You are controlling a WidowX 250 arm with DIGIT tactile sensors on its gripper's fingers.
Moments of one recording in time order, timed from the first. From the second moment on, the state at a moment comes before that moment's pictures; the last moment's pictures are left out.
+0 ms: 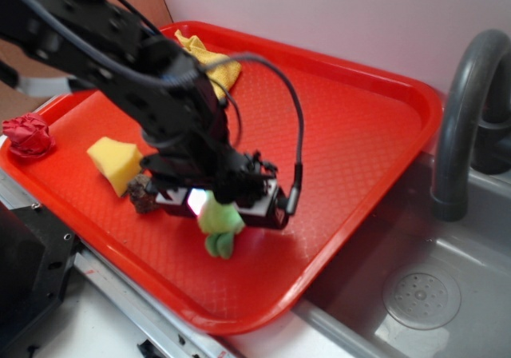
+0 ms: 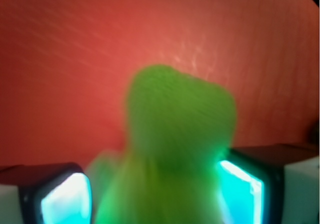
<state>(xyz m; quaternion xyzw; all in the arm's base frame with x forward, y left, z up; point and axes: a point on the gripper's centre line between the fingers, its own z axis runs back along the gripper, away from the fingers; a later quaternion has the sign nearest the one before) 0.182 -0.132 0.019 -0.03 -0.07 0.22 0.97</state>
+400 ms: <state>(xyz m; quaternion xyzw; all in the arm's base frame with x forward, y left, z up) 0.189 -0.140 0.017 0.00 -0.10 0.21 0.97</state>
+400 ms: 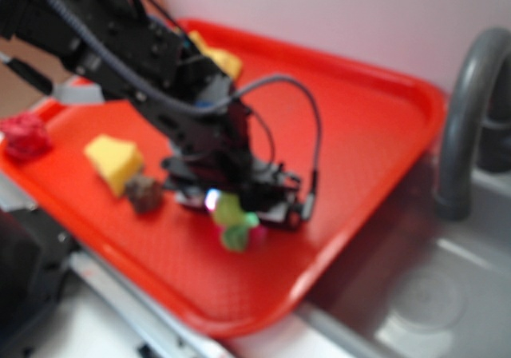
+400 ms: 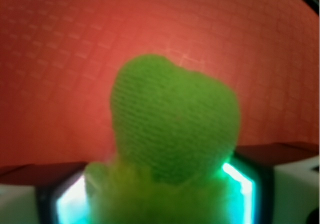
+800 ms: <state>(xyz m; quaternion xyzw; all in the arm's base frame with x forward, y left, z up) 0.189 -0.105 0.079 -0.03 -0.12 0.13 0.98</state>
